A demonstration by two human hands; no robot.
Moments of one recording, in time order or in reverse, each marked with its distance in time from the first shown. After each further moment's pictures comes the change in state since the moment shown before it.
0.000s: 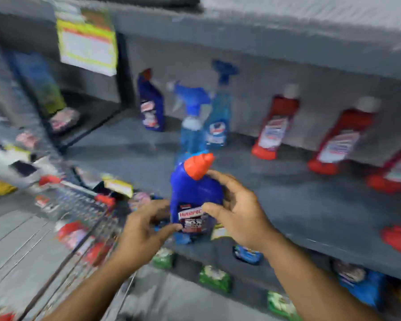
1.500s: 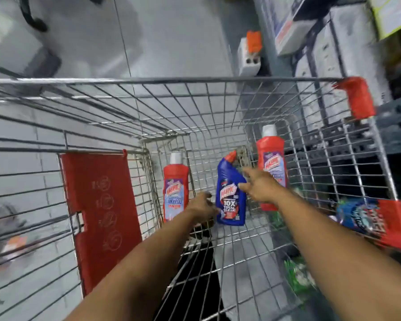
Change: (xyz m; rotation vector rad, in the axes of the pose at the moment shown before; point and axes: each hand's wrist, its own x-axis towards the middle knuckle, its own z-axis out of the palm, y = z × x) left_hand -0.214 -0.425 -0.189 -0.427 0.270 -1.510; right_hand 0.170 0.318 0.533 -1.009 -1.352 0.354
